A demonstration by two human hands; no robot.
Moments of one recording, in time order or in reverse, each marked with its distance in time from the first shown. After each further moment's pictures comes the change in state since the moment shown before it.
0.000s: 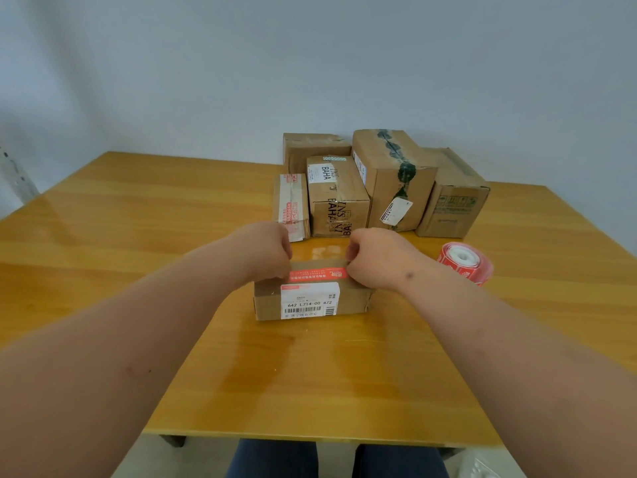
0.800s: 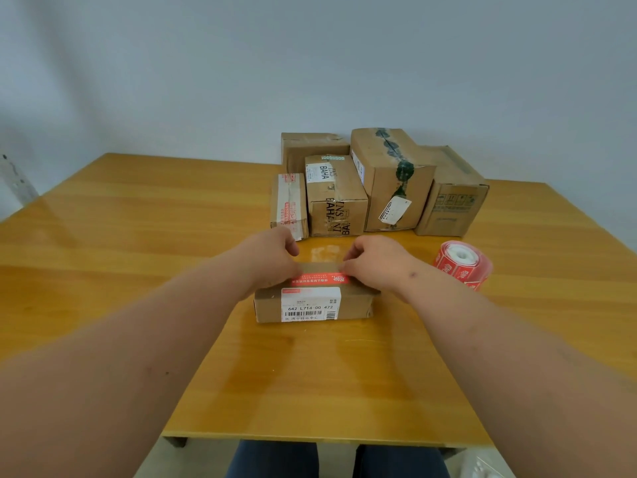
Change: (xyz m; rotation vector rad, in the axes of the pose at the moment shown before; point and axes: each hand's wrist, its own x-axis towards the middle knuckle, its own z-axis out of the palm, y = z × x) left_hand 0.011 -0.006 0.018 -0.225 0.019 -0.002; right_hand 0.000 0.008 0.008 0.288 -0.034 0.081
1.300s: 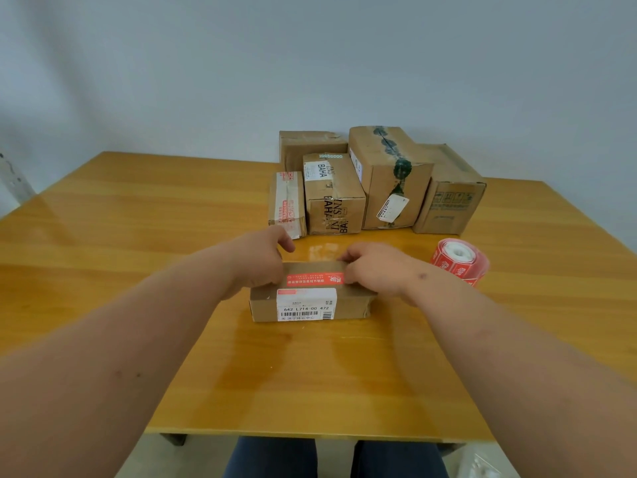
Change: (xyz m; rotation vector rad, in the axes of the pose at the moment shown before) left_hand -0.010 -0.002 -0.009 -0.060 -0.117 -0.023; right_hand -0.015 -0.003 -0.005 -0.027 -0.158 -0.035
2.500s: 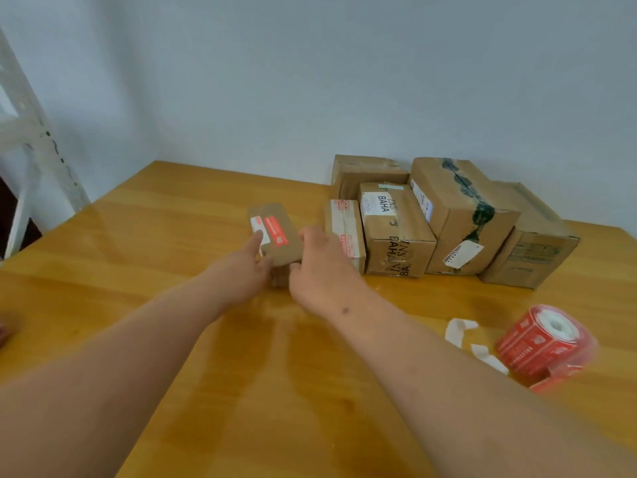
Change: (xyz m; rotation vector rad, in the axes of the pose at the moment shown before) left_hand 0.039 -0.079 -0.068 0.185 0.205 -0.056; right_hand 0.072 -0.129 0.051 0.095 0.258 -0.263
